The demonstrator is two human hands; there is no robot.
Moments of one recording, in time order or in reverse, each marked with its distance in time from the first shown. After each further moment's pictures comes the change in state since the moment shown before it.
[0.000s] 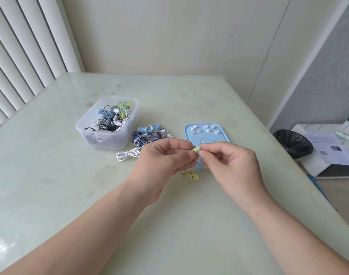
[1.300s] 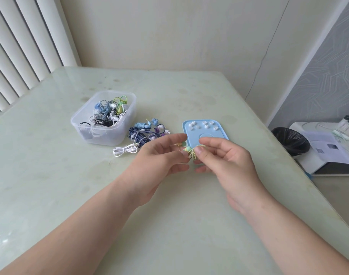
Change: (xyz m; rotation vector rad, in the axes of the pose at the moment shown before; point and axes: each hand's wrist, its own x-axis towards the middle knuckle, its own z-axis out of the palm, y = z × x) left_hand -0.003 -0.001 -0.007 0.080 -0.088 -0.029; right_hand -0.003 -0.003 0.003 0.282 -0.041 0.286
